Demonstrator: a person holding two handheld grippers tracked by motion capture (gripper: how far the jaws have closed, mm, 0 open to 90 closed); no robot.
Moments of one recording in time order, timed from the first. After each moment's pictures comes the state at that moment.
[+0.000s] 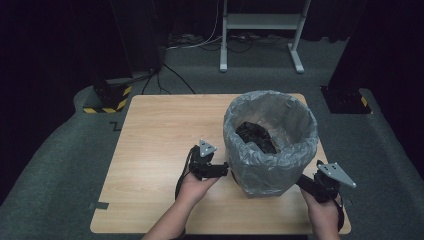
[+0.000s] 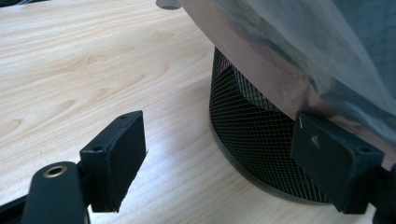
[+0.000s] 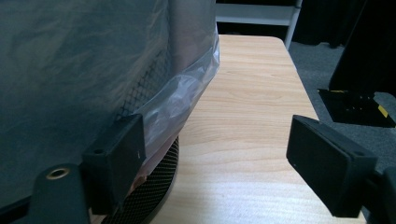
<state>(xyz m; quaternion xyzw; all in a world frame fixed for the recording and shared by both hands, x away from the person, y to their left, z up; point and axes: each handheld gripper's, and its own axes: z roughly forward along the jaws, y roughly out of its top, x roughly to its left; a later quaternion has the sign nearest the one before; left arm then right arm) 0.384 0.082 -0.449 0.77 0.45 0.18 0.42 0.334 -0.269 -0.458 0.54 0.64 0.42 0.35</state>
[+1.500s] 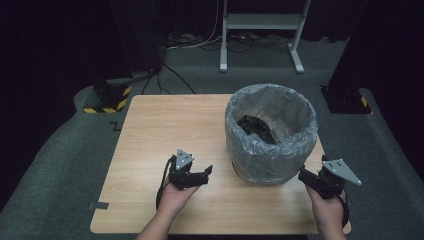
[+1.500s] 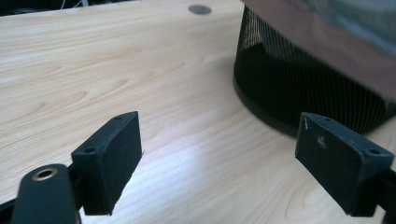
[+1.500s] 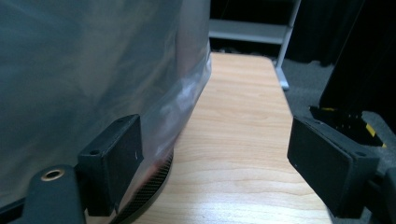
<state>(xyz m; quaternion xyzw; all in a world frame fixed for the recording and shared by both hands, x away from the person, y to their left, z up) 0.350 0.142 -0.459 0.75 0.45 0.21 0.45 0.336 -0.279 -0.448 0.52 0.63 0.43 0.38</state>
